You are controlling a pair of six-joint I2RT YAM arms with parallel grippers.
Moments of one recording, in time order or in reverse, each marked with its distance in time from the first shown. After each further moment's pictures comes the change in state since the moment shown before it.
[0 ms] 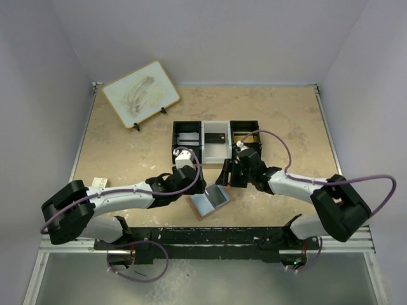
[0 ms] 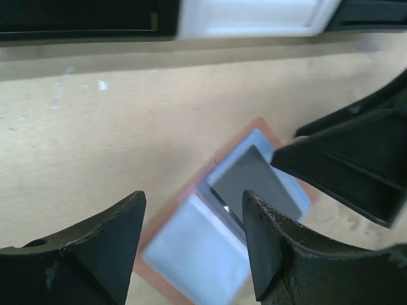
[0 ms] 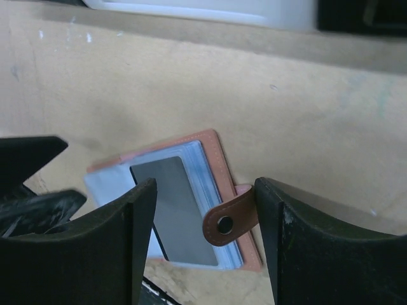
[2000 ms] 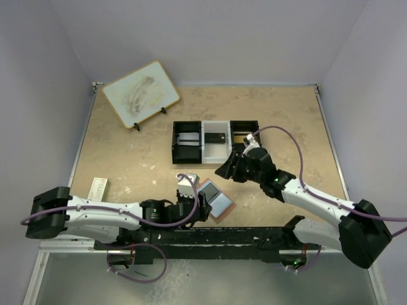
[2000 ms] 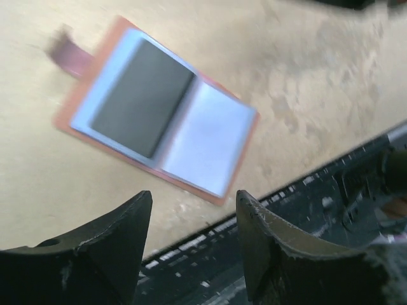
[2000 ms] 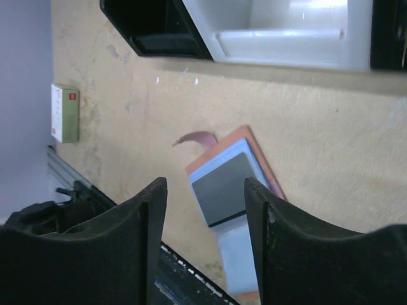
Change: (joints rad) left arm -0.414 -0.140 -0.072 -0.072 -0.233 -0.191; right arm 0.036 -0.205 0.058 -0.021 0.051 0.096
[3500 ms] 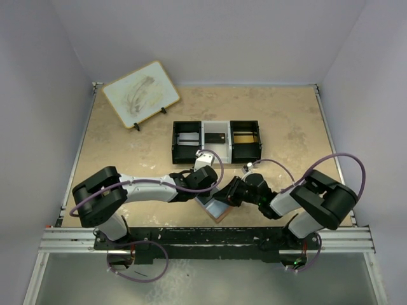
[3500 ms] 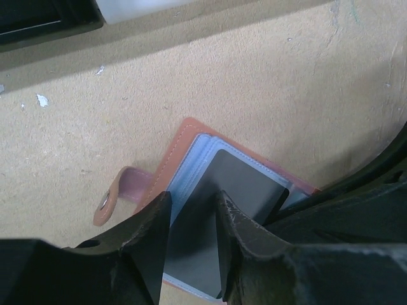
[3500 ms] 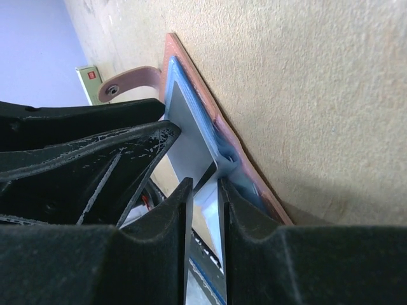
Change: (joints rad) left arm 0.390 0.420 0.252 -0.019 0.214 0.342; right arm 0.077 0.354 -0.444 0.846 -0.127 0.521
